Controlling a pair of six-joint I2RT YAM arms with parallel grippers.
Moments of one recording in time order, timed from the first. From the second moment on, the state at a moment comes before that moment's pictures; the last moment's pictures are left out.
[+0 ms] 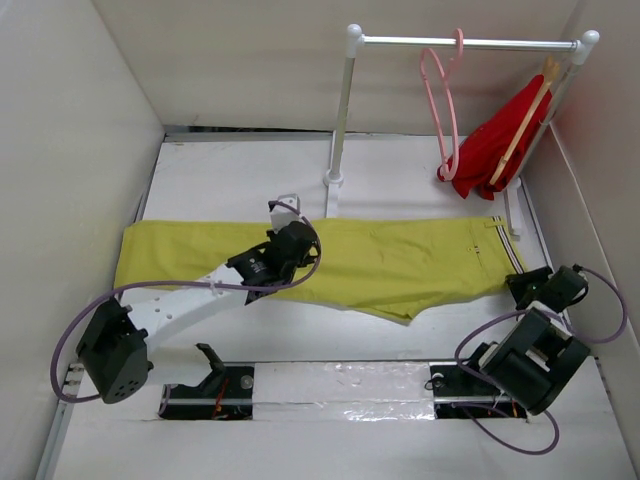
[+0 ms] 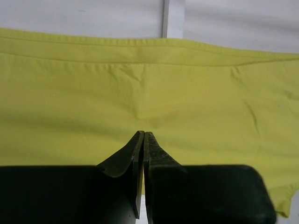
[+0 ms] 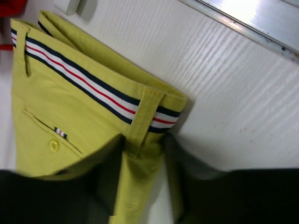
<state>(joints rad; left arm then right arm) -0.85 1.22 0.86 -0.32 -0.56 -0.70 -0.81 1.12 0.28 0.16 -0.34 0.55</state>
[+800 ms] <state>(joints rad) -0.78 1.12 0.41 -0.08 -0.56 -0.80 0.57 0.68 0.48 0.06 -0.10 0.47</state>
